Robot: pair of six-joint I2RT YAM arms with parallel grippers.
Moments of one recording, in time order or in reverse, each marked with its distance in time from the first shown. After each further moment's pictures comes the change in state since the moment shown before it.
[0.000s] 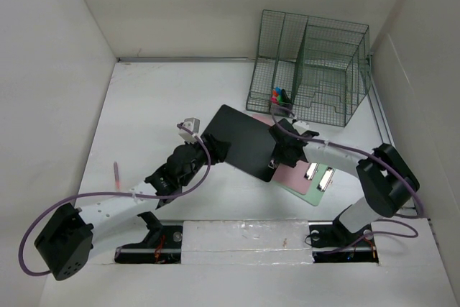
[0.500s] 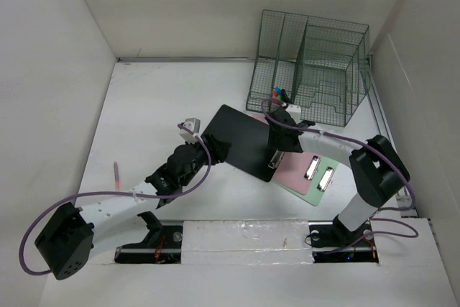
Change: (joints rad) left arm 0.000 0.007 0.000 0.001 0.006 -0.002; right arm -0.004 0.066 0.132 -0.005 0.129 -0.341
